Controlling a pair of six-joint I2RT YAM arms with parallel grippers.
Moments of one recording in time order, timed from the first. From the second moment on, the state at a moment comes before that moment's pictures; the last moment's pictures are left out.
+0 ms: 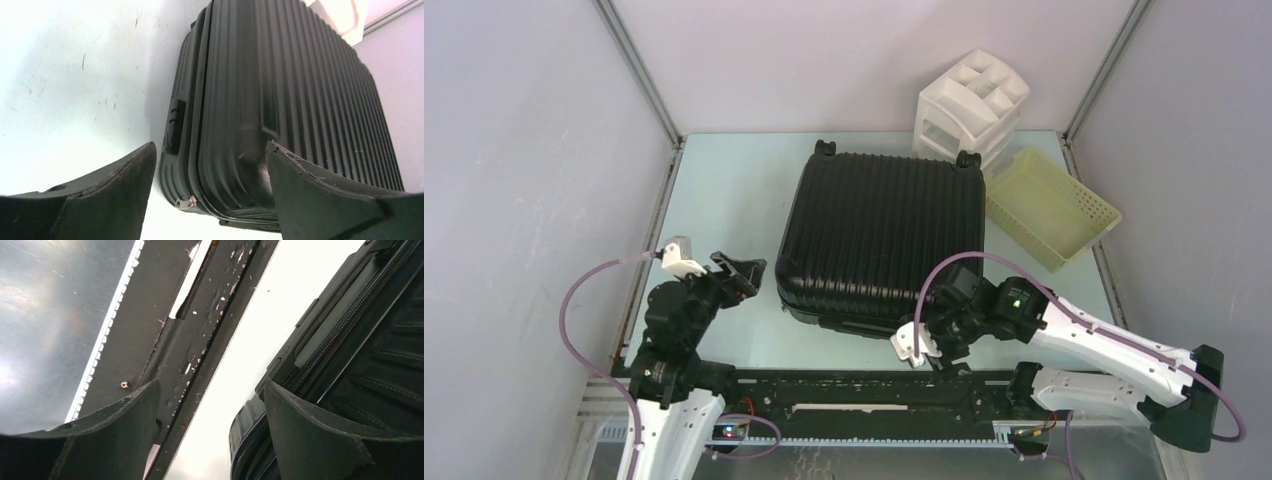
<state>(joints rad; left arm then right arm) -0.16 0.27 0.58 -0.54 0.09 -0.62 0.99 0.97 0.90 -1.02 -0.58 -0.90</state>
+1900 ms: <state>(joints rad) -0.16 0.18 0.26 -0.65 0.07 -1.01 1.28 1.21 0.73 -0.31 0.08 -0.46</state>
